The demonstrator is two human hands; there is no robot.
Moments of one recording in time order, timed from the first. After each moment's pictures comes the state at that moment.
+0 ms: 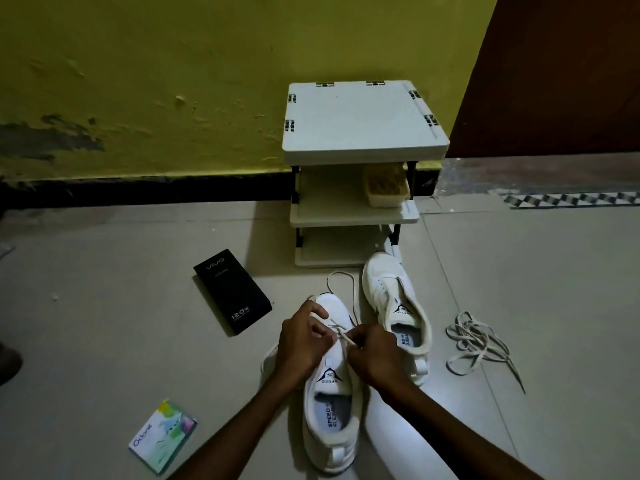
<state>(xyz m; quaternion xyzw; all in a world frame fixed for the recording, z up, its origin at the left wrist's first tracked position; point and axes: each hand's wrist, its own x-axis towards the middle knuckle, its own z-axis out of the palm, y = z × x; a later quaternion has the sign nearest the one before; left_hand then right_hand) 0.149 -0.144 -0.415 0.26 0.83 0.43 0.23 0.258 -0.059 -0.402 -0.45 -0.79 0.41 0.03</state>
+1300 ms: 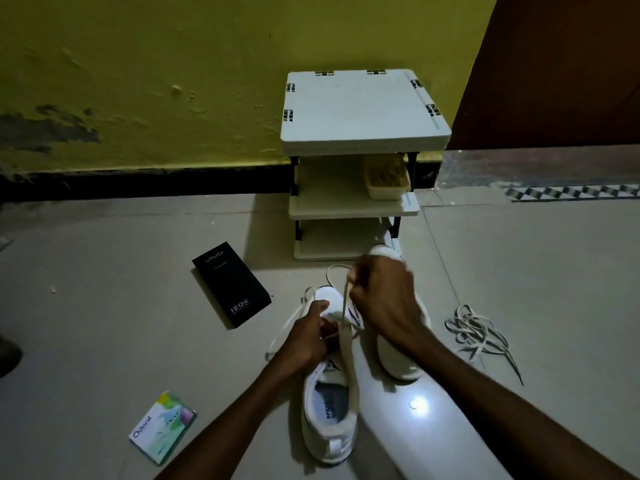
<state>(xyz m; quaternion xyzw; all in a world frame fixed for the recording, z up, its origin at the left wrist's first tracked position) 0.152 -0.135 -0.419 0.30 0.80 0.37 0.36 0.239 -0.032 -0.322 -0.35 -0.86 0.31 0.18</state>
